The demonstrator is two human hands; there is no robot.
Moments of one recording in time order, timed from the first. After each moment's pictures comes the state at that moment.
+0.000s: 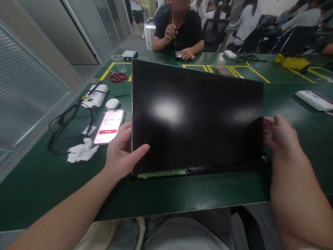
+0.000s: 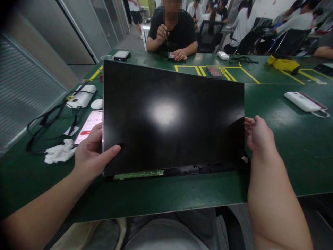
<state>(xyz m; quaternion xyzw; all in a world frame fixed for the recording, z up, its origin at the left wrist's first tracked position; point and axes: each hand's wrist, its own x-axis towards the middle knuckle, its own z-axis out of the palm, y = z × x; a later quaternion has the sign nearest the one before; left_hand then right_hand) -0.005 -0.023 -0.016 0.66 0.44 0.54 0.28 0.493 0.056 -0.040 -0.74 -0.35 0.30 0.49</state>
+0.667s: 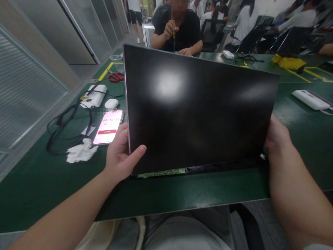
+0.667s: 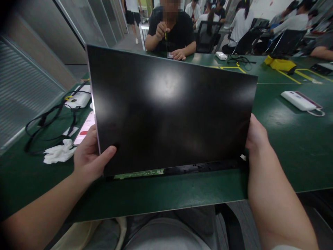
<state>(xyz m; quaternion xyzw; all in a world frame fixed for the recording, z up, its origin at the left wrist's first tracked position) -0.012 -0.031 -0.026 0.67 0.43 0.54 0.28 0.447 0.046 -0.018 -0.66 -0.34 0.39 0.54</state>
